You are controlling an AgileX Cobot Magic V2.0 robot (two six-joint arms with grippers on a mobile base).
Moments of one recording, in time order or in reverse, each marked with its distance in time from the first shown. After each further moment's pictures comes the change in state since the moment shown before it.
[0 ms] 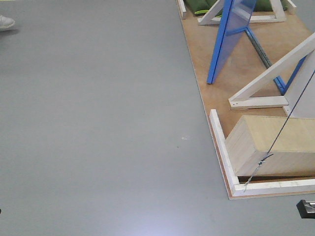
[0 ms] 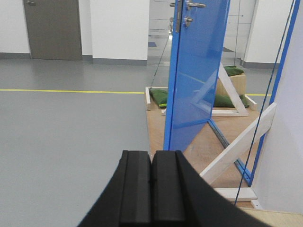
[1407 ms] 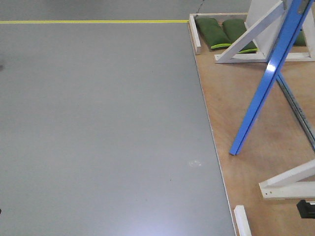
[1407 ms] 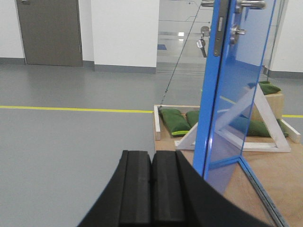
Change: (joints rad) left arm 0.000 0.000 0.000 0.000 0.000 0.000; right arm 0.000 0.000 0.000 0.000 0.000 0.000
